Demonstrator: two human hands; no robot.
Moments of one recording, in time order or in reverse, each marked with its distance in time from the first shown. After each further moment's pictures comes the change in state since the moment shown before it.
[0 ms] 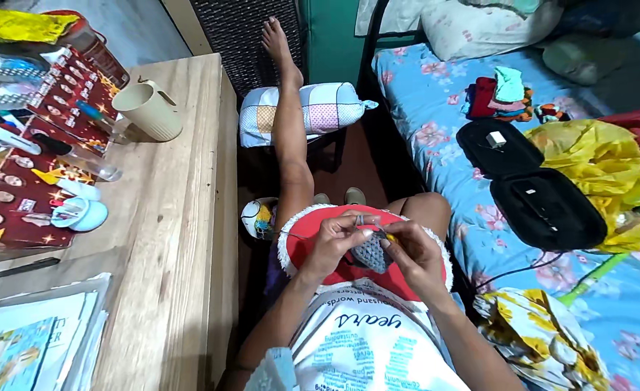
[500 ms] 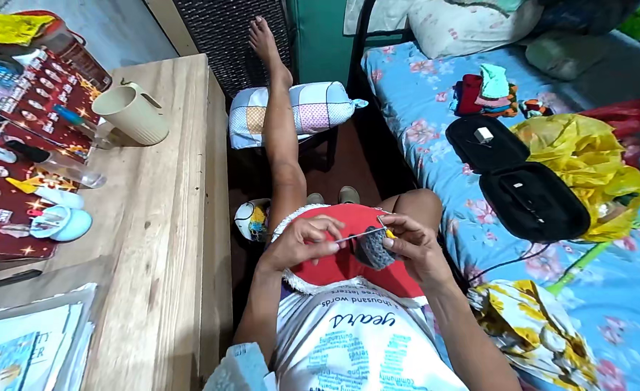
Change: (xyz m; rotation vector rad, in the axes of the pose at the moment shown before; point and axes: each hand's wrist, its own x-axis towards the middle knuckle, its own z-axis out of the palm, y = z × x) left_hand 0.000 0.020 -0.068 0.280 -0.440 0.103; right_hand 0.007 -0.003 -0.018 0.513 -0.044 0.341
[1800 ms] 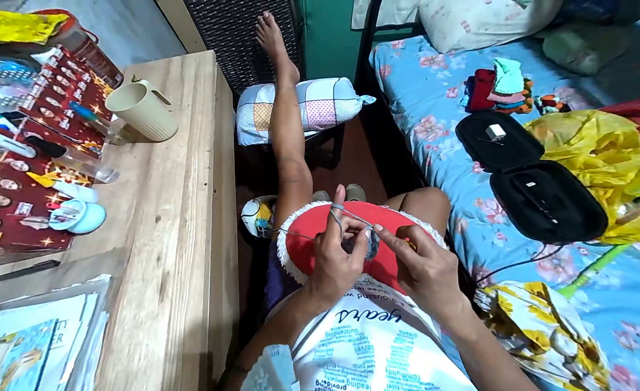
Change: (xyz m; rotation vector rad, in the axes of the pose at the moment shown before) left_hand 0.025 0.014 0.095 0.330 0.673 0.077; right_hand -0.018 -0.015 0.024 -1.410 0.092 -0.591
